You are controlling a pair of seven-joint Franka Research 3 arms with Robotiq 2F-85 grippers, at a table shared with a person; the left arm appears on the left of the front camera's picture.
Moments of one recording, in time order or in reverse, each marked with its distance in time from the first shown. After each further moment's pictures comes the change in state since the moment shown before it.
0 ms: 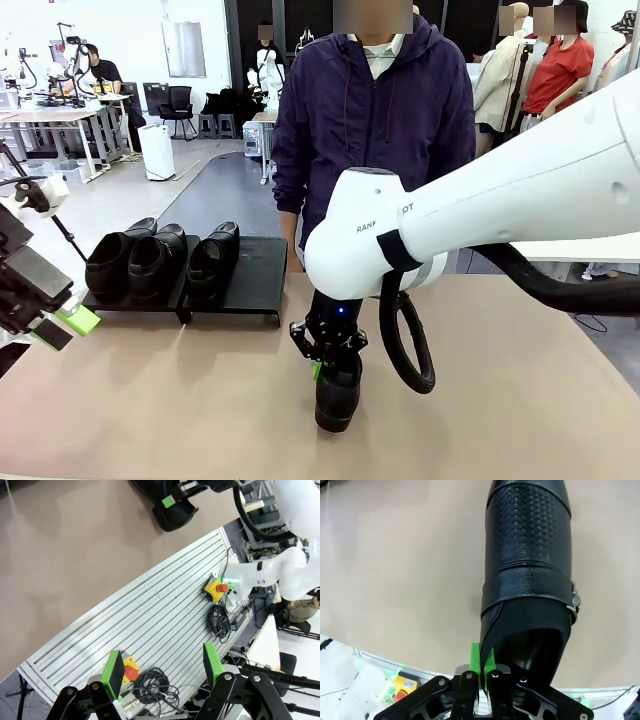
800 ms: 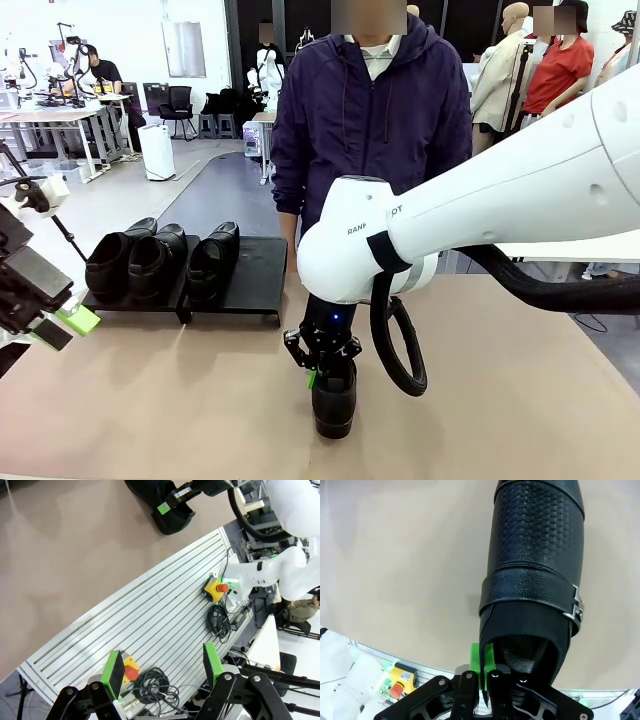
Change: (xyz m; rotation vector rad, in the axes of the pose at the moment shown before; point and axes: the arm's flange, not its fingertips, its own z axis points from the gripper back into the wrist) left arm 0.000 0.000 0.000 0.000 0.000 0.000; right arm -0.001 0.006 -0.012 0.005 0.049 0.042
